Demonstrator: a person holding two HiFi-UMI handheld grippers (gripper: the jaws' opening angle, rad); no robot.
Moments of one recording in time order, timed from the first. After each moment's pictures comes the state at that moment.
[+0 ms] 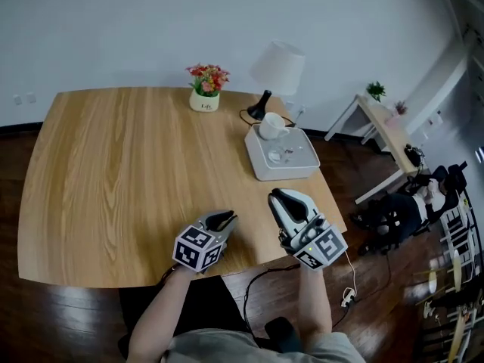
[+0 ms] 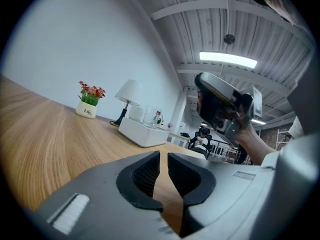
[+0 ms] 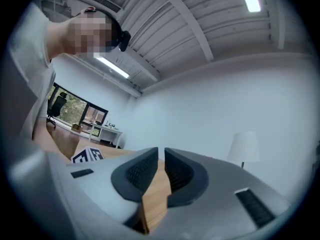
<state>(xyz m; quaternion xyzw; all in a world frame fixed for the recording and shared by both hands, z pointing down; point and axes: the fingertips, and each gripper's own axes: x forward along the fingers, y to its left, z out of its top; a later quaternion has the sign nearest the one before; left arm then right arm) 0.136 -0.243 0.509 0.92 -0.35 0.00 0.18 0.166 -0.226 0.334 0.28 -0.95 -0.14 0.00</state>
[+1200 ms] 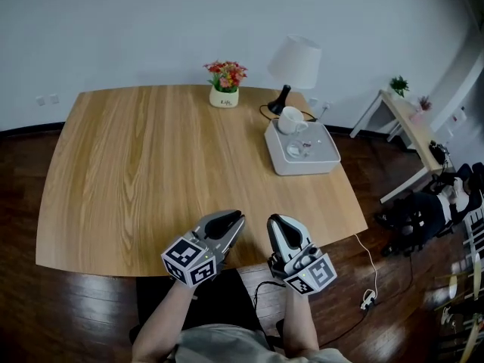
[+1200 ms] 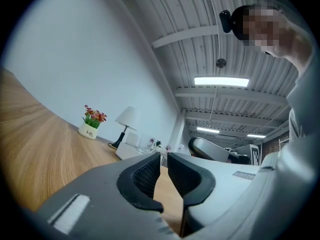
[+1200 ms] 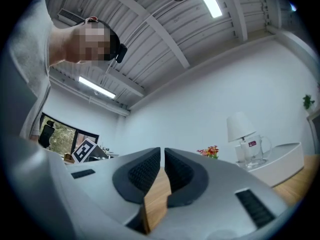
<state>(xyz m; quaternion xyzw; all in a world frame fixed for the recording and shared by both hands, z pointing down) 0.097 -0.192 0.437 0.91 -0.37 -0.14 0.14 0.161 -0.175 0.389 0.31 -0.94 -0.04 -0.12</state>
